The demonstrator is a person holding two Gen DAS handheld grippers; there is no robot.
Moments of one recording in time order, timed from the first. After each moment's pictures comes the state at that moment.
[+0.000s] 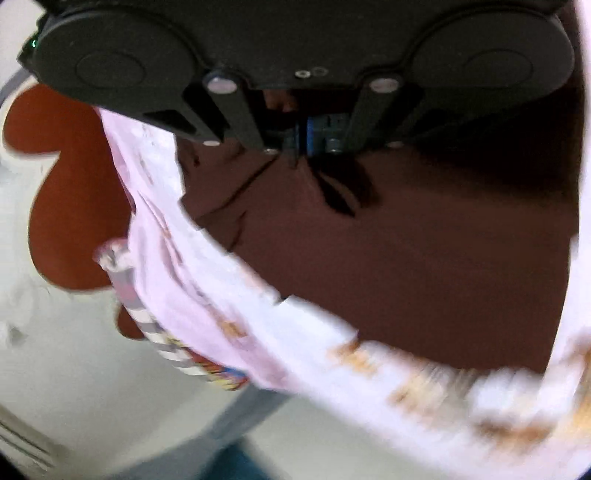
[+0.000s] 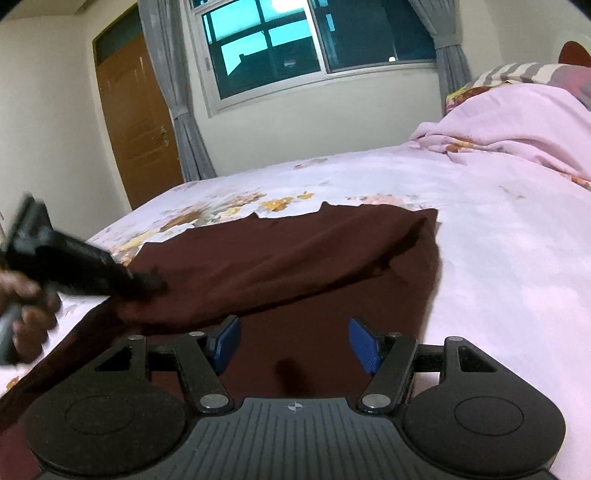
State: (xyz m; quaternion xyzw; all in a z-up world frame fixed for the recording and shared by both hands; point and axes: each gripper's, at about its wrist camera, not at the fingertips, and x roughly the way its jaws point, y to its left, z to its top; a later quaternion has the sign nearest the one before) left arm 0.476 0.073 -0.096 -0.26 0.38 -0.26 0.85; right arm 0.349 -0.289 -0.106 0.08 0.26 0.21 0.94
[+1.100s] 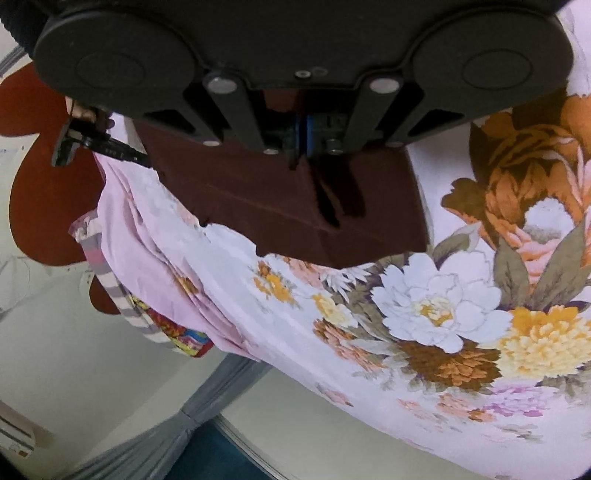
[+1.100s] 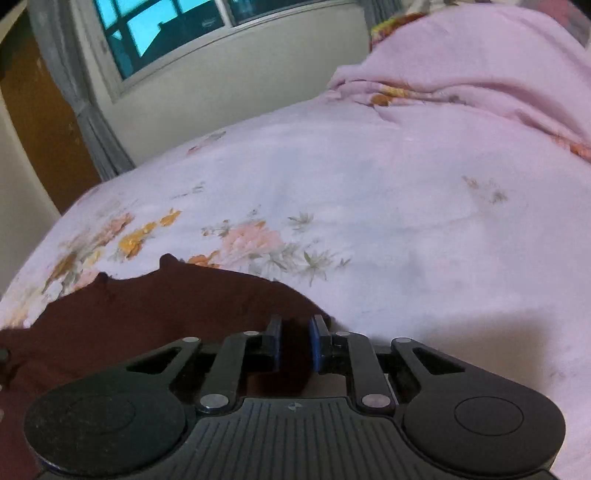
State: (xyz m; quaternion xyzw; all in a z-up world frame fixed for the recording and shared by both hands) left arm 0.556 0.188 -0.102 -0.25 0.39 -0.22 0.86; right arm 0.573 -0.362 -0.117 0.14 0.37 0.11 0.91
